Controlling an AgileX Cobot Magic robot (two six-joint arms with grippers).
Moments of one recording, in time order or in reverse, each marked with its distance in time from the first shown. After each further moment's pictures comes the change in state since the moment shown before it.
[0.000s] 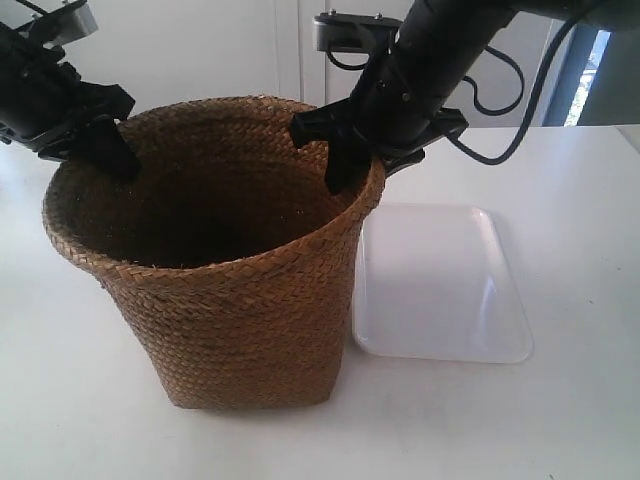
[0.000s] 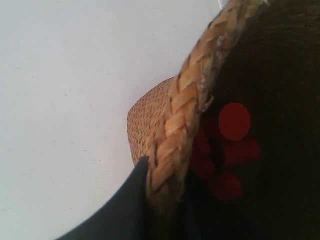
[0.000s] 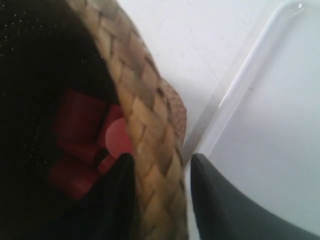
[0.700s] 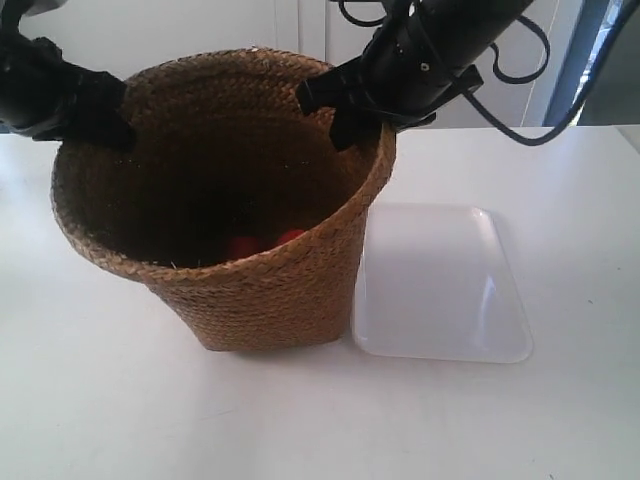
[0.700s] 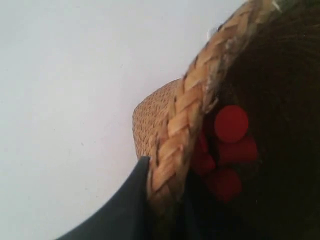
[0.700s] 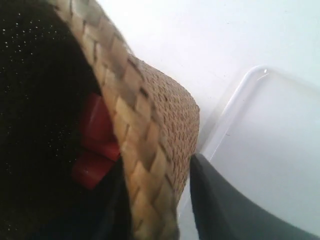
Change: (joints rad) left arm 0.000 -0.136 0.157 -0.078 -0.248 0.100; right arm 0.000 -0.111 0.066 -0.044 -0.155 -0.048
